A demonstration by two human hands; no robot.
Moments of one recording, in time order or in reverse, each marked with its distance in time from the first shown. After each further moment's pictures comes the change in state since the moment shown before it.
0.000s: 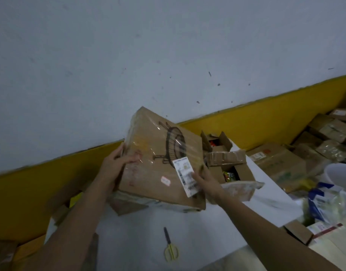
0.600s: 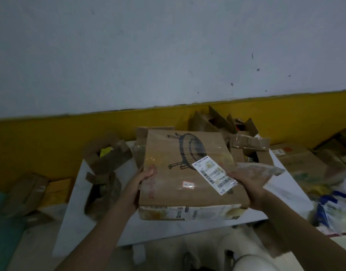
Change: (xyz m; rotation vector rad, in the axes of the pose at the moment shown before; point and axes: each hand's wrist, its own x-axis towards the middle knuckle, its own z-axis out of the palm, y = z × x) left_hand -0.132 -0.147 -0.034 -0.499 -0.074 -0.326; right_hand -0.095 0.029 -0.011 0.227 -0.232 0.301
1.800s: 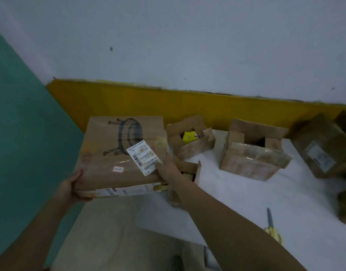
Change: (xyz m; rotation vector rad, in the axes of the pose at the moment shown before) left_hand -0.132 0.080 -0.455 -0.063 0.888 0.072; right_hand 0.224 0.079 0.539 -0.507 -0.298 -0.081
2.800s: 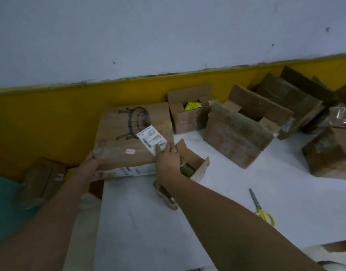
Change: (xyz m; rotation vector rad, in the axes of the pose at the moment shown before) left_hand 0.203 -0.031 0.273 0.449 -0.327 0.019; right_hand 0.104 0.082 -0.126 -1.232 0.457 0.138
